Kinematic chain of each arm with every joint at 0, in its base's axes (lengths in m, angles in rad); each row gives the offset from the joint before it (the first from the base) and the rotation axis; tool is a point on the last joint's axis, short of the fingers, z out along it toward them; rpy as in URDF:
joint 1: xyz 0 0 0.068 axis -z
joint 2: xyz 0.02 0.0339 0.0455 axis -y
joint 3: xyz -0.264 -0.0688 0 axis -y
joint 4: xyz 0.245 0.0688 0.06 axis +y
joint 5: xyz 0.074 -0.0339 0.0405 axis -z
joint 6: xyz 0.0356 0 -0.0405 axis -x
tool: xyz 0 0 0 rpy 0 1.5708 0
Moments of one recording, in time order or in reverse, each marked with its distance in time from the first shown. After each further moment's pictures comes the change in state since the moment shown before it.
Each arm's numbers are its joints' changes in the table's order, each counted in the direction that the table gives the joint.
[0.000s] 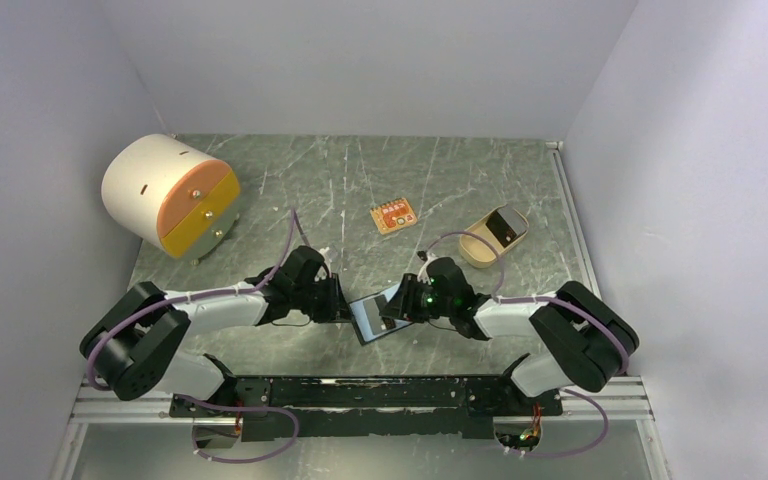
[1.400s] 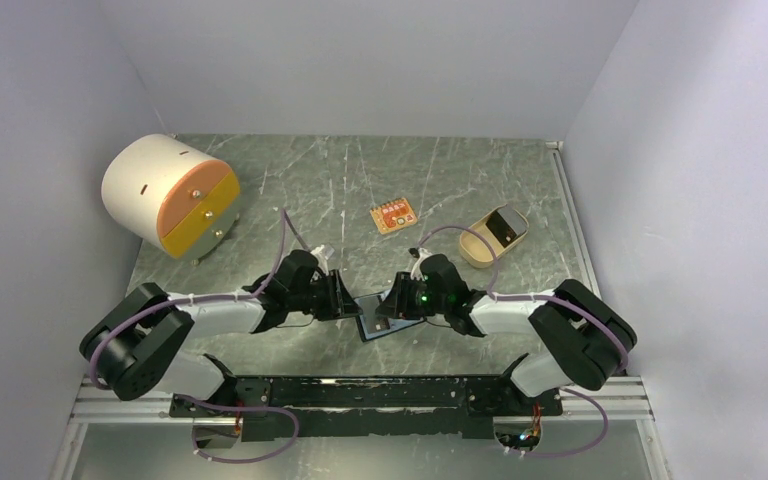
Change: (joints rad) left arm -0.001 -0.013 -0.078 -0.243 0.015 0.090; right arm -0.035 -0.014 0.058 0.050 0.023 0.082
